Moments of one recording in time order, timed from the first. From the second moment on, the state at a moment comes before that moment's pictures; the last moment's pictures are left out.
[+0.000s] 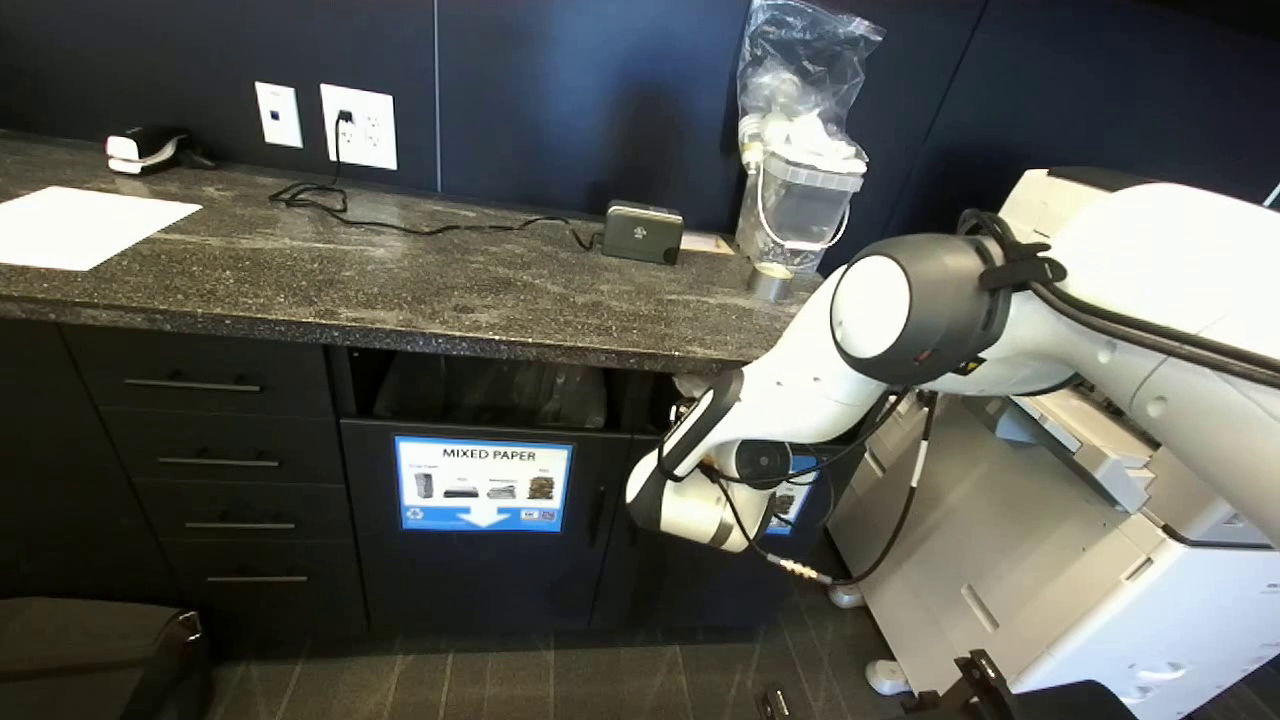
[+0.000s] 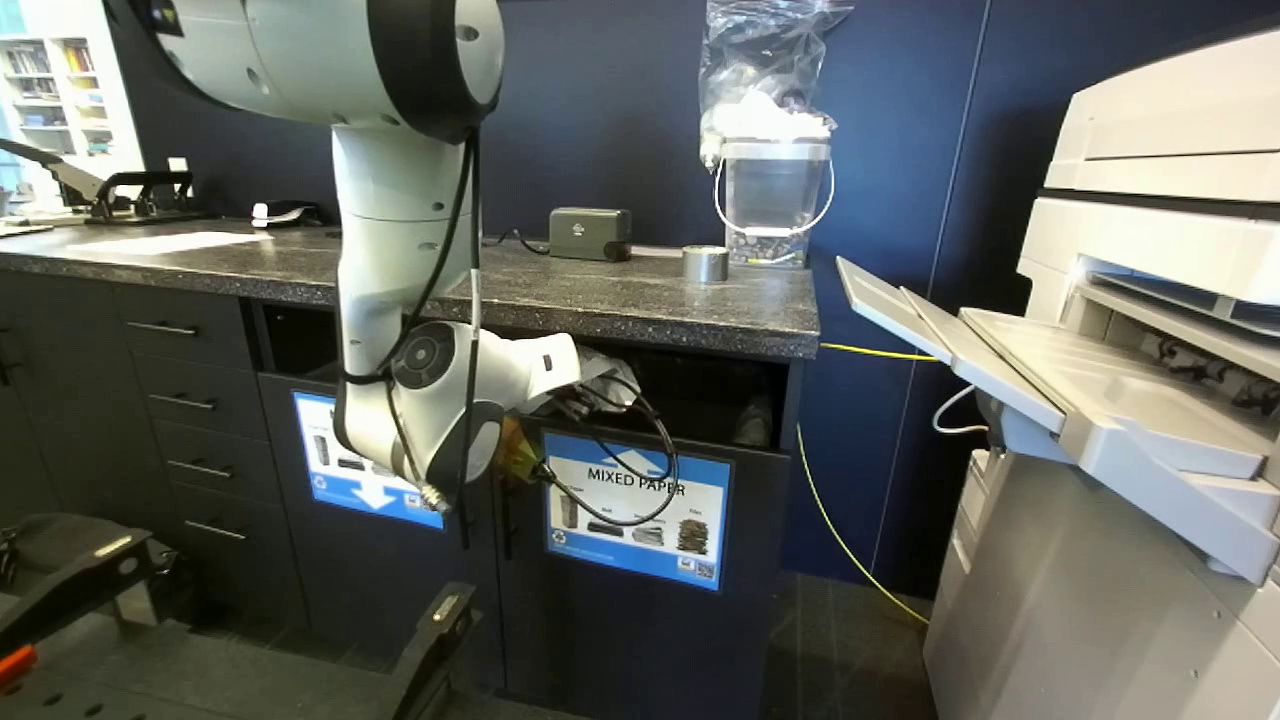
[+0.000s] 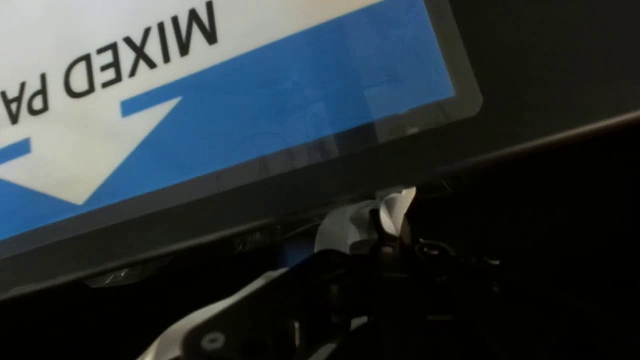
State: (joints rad) arm 0.08 1.38 0.09 -1.58 0.35 4.07 0.11
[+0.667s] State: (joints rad) arm 0.11 1.49 0.06 -1.39 0.42 4.02 0.00
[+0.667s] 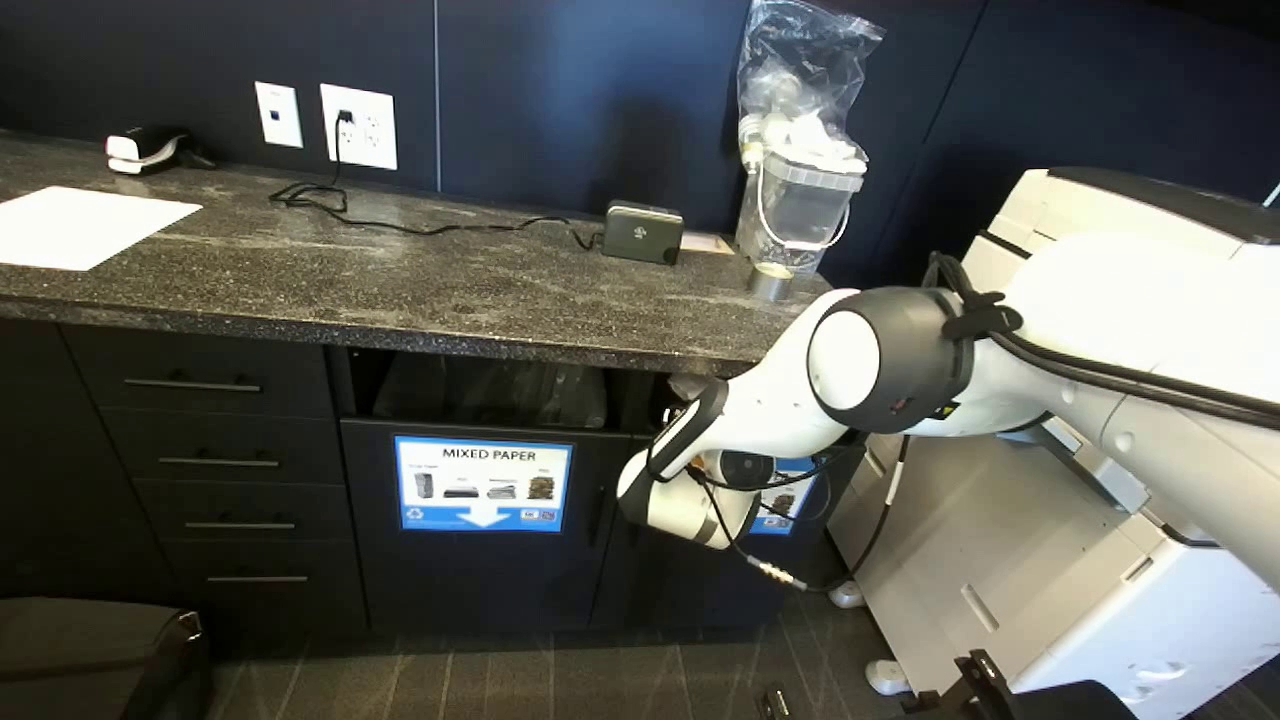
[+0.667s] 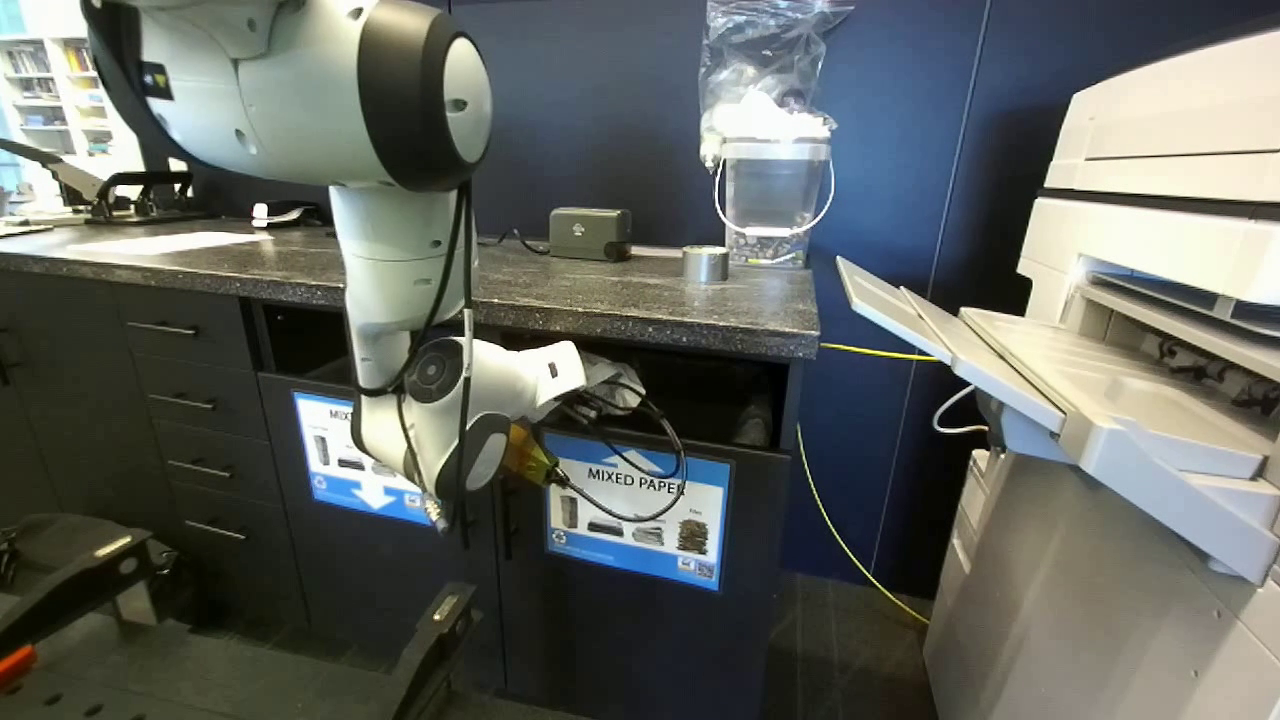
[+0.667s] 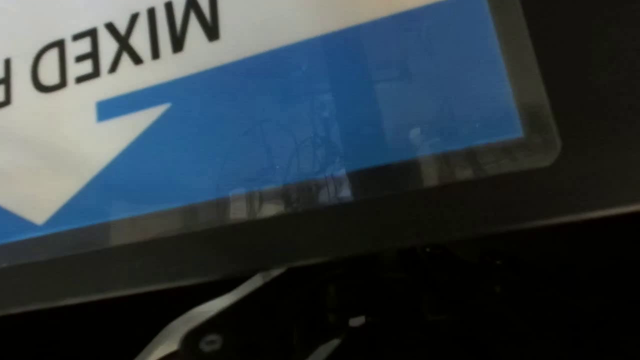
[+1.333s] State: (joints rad) arm 0.12 1.48 0.03 -1.38 0.42 3.97 -0.09
